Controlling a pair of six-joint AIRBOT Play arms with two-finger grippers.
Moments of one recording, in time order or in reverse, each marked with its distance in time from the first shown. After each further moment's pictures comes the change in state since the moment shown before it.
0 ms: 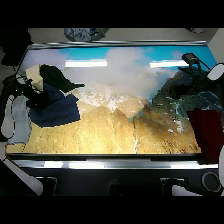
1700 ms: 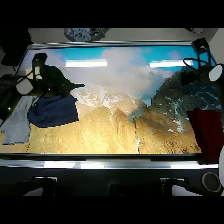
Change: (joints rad) left arm -0.450 0.733 -0.509 0.098 0.370 0.029; right arm 0.000 0.002 0.002 -0.145 -0.396 0.008
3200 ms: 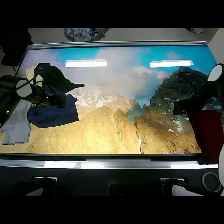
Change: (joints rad) left arm -0.050 0.047 -0.028 0.067 -0.244 0.001; right arm 0.000 -0.005 0.000 0.006 0.798 0.032
